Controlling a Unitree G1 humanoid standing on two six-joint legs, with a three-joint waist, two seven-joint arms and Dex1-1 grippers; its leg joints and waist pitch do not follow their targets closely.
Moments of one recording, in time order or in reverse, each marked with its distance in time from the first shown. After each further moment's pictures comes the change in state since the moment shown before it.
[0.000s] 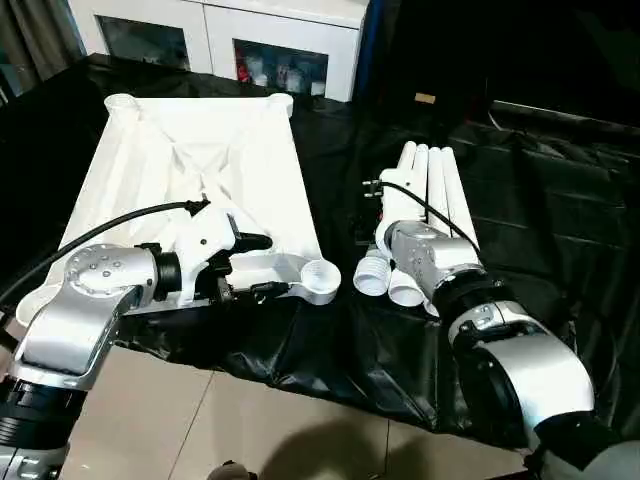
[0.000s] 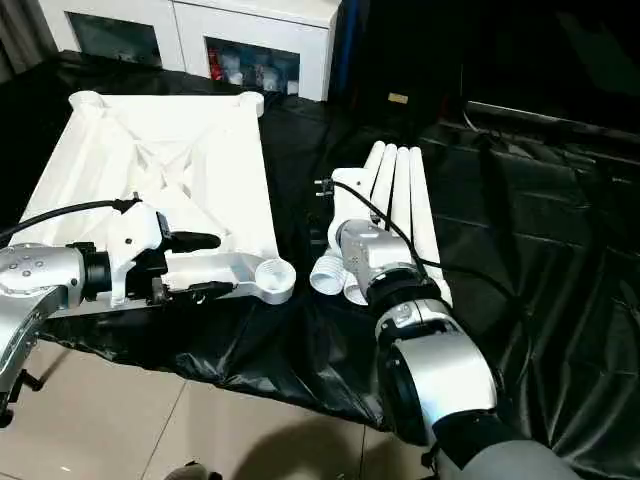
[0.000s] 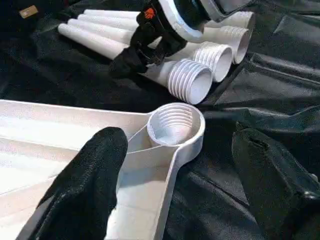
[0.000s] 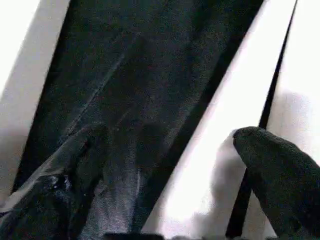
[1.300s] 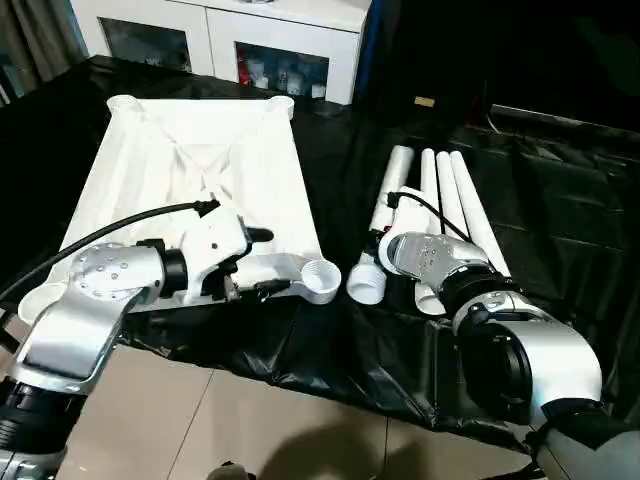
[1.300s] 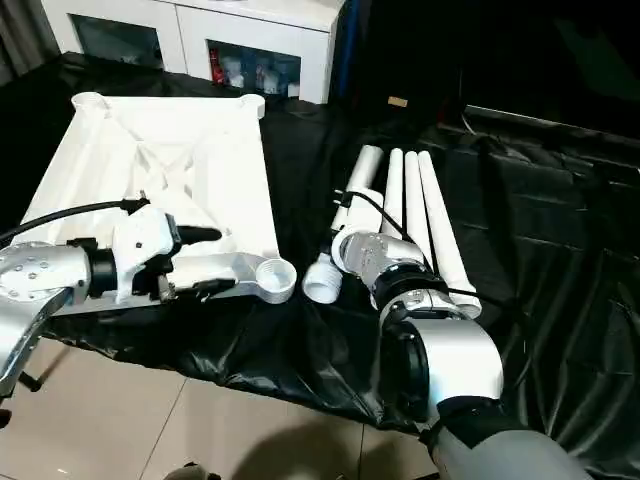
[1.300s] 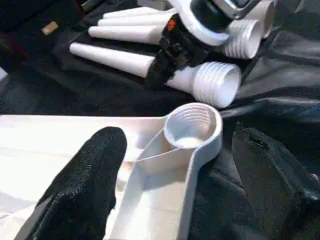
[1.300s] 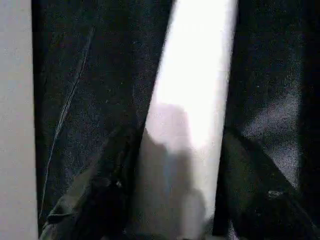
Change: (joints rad) left arm -0.011 0.013 -0.053 -0.028 0.089 -0.082 0.092; right arm -0.049 -0.008 -0.267 0.141 0.143 0.087 -0.030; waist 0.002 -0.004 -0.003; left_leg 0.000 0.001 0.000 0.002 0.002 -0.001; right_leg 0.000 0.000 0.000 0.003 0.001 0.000
